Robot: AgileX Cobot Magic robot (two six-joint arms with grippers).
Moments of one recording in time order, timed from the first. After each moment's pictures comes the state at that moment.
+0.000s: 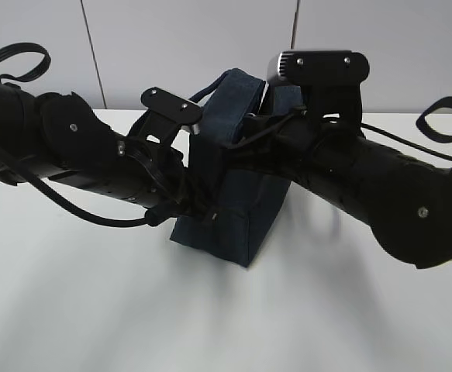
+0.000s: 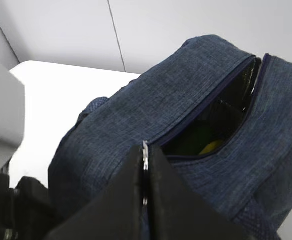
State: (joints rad) left arm -0.64 1.82 -1.03 -0.61 0.12 0.60; right arm 0.65 1.64 -0.80 0.51 -0.53 -0.22
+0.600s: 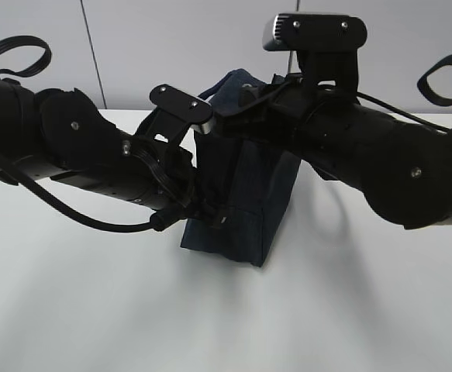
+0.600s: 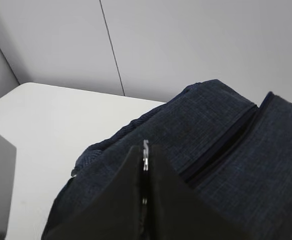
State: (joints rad) left arm -0.68 1.80 -1.03 -0.61 0.14 0.60; right arm 0.63 1.64 -0.89 0.52 -0.49 -0.26
